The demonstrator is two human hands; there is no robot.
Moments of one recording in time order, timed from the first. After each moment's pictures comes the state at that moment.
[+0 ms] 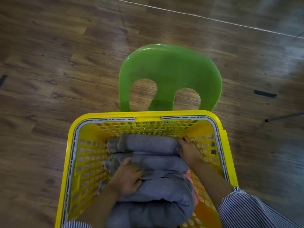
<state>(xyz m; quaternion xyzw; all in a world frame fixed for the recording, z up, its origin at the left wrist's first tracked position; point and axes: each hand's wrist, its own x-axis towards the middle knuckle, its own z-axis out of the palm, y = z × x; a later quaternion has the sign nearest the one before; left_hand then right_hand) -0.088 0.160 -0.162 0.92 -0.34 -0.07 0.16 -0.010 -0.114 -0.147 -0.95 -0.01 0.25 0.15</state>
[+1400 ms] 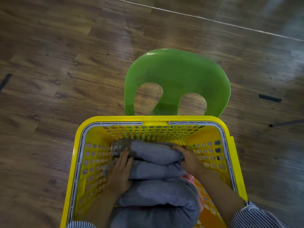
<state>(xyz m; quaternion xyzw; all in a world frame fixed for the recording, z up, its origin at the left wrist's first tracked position) -0.078 0.188 -0.166 0.97 -0.15 -0.19 0.10 -0.011 -0.100 -0.135 -0.90 -0.03 0.30 0.31</state>
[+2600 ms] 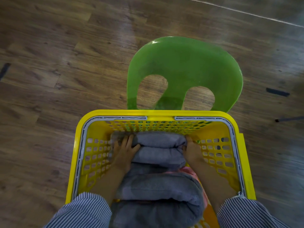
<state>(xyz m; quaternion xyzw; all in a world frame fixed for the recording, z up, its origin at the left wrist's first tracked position) -0.022 0.183 -0.171 0.95 -0.15 -0.25 -0.04 0.006 -0.084 -0.158 -0.91 0.15 0.26 0.27</state>
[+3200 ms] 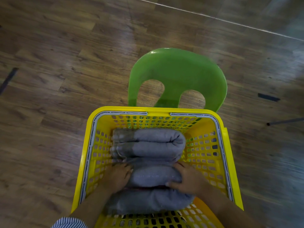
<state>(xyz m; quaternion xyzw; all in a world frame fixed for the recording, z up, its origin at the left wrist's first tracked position) -0.112 0.208 -0.146 0.94 -0.14 -0.27 0.12 -0.085 -0.094 -0.077 -0.91 -0.13 0.35 0.20</state>
